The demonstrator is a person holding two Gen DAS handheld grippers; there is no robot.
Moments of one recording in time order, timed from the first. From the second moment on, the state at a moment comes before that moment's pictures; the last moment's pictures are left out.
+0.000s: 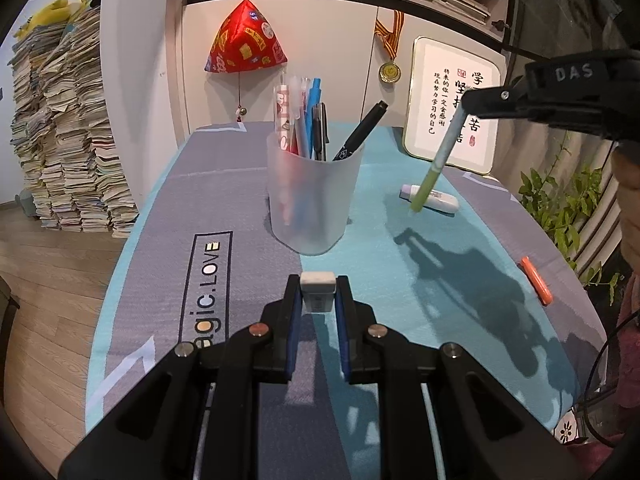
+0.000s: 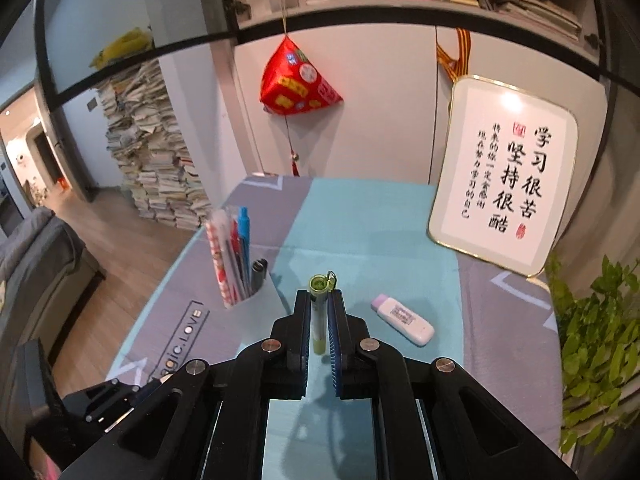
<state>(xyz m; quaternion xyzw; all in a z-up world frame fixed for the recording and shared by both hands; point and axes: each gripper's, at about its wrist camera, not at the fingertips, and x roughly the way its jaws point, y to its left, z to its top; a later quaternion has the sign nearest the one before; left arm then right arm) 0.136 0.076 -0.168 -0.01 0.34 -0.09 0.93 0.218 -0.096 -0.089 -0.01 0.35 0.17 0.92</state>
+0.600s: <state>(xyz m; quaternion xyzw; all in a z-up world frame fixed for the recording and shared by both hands) 0.129 0.091 -0.160 -0.03 0.33 -0.08 0.94 0.191 -0.080 -0.044 -0.01 0.31 0.22 0.93</state>
